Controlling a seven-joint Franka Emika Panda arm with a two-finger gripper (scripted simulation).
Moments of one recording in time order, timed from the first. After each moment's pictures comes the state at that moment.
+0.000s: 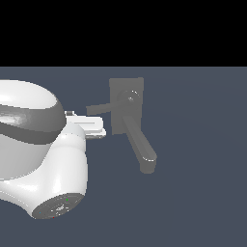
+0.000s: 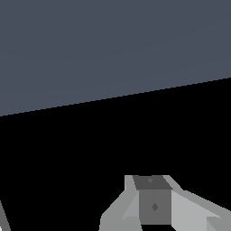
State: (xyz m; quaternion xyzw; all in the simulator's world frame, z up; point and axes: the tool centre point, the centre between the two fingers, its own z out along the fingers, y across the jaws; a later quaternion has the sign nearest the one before) arm -0.020 0.179 0.144 -0.04 0.65 0.17 0.74
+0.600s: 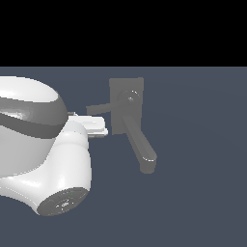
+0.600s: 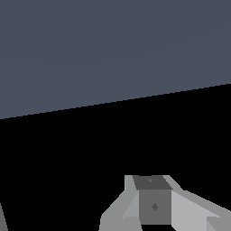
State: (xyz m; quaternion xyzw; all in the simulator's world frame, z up) arm -0.018 0.175 0.141 -0.05 0.67 0.17 0.72
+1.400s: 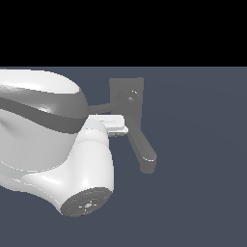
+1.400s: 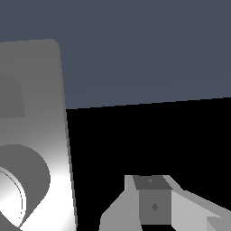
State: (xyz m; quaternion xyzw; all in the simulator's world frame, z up) arm -0.018 0.110 0.144 -0.05 0.68 0.11 0.72
